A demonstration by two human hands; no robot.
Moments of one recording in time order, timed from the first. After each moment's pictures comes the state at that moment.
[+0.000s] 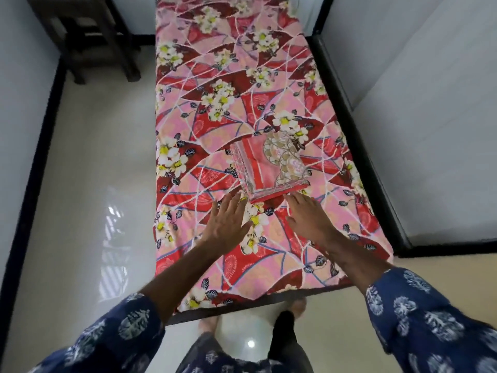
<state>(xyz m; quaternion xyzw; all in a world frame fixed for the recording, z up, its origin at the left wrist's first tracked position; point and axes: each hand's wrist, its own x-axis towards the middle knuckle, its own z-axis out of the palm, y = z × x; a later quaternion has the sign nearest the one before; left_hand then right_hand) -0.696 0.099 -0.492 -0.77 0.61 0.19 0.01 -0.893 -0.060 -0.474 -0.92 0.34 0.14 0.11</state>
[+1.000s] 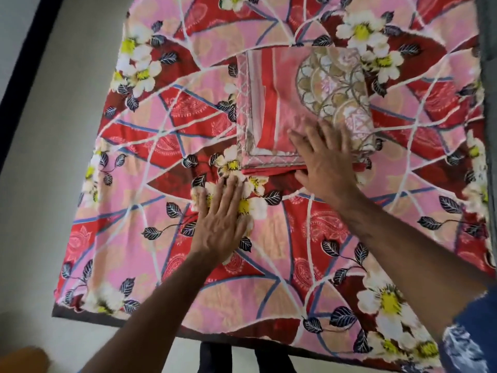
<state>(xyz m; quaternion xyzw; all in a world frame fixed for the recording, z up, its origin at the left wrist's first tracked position) -0.768 0.031 -0.796 -0.88 0.47 0.12 0.00 -0.843 -0.241 -0.749 -0.98 0.17 0.02 -0.02</state>
